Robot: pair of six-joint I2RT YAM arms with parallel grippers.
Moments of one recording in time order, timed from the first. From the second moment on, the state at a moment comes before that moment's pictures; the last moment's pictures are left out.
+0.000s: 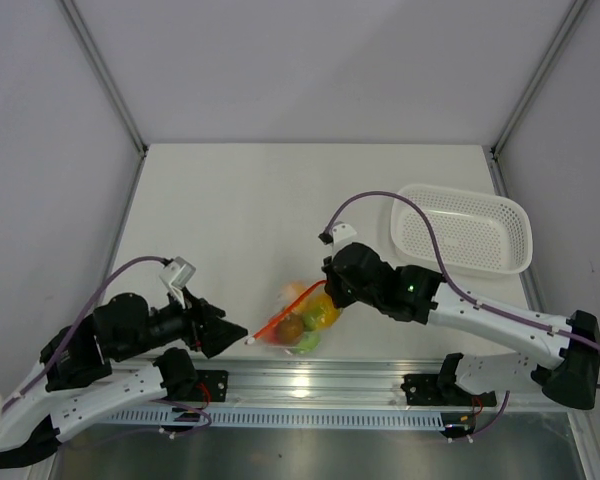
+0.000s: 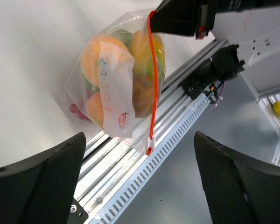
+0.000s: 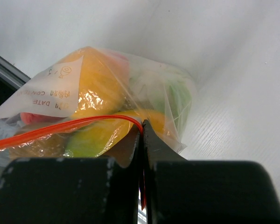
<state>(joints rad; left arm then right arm) -1.03 0.30 0.86 -0.93 -0.03 -0.62 1.10 1.18 1.03 -0.58 0.25 0.49</state>
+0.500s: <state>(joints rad) -1.03 0.36 1.05 -0.99 -0.24 -0.52 0.94 1.50 1.33 -0.59 0.16 0.44</state>
